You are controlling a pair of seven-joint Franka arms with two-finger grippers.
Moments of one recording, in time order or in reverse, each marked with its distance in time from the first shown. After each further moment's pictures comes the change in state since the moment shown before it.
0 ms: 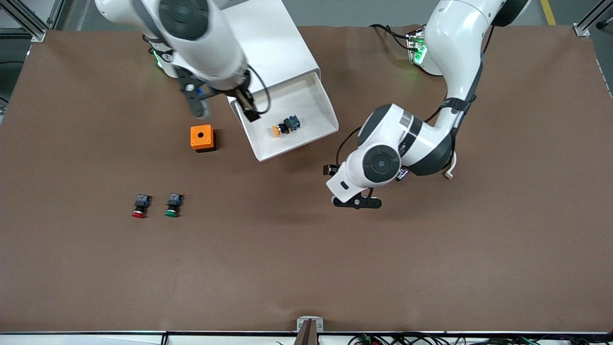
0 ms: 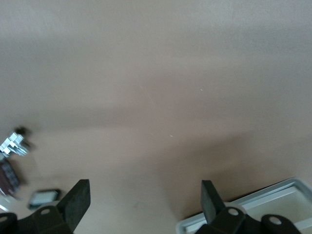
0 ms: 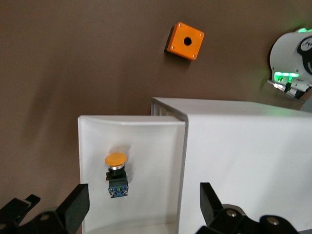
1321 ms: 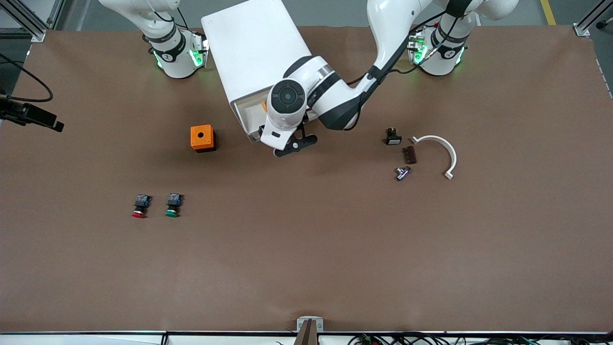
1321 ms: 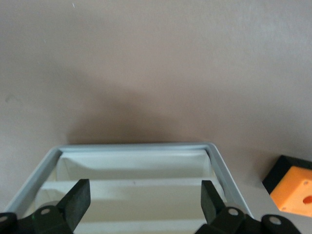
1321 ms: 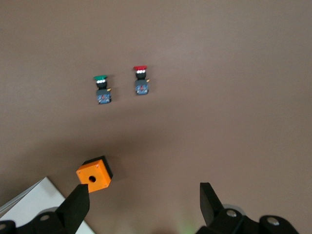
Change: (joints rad) left arm -0.306 0.022 -0.012 -0.001 -0.097 0.142 -0.636; right arm -0.692 -0.275 -0.011 -0.420 -0.201 0.272 -1.641
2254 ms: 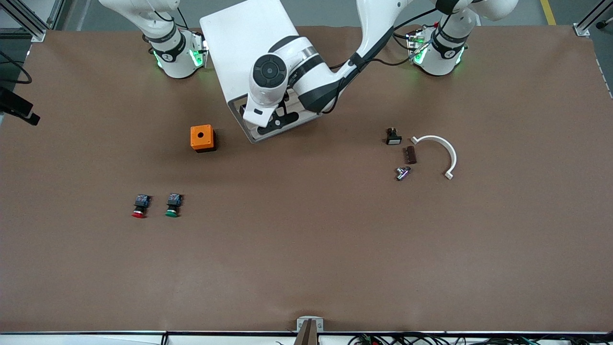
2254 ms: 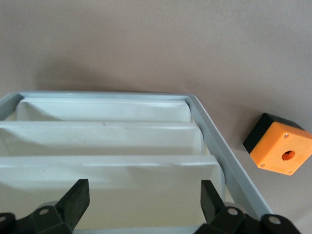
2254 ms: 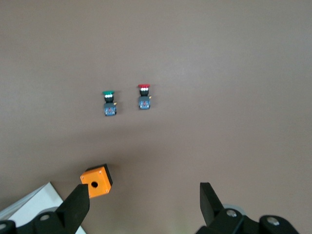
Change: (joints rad) left arm -0.034 -0.002 -0.089 -0.008 -0.008 0.079 -0.142; right arm 0.006 -0.021 0.031 0.122 -0.016 -0.071 -0.006
